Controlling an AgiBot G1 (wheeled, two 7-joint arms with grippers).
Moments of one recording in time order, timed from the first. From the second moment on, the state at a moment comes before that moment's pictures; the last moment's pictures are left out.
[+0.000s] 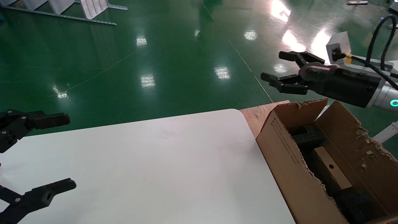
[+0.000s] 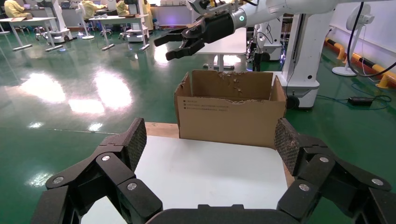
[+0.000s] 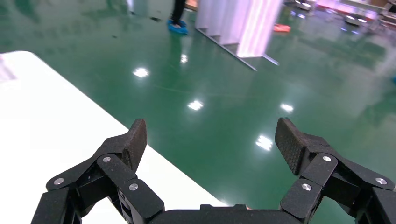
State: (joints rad) left arm -1.09 0.58 0.36 -1.25 0.67 1.46 -0.14; right arm 1.64 -0.63 -0.61 -0.01 -0.91 -1.57 -0.39
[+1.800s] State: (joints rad) left arm -1.09 0.58 0.37 -1.25 0.67 1.45 -0.14; right arm 1.06 -0.61 -0.27 1.32 -0.72 -1.49 0.20
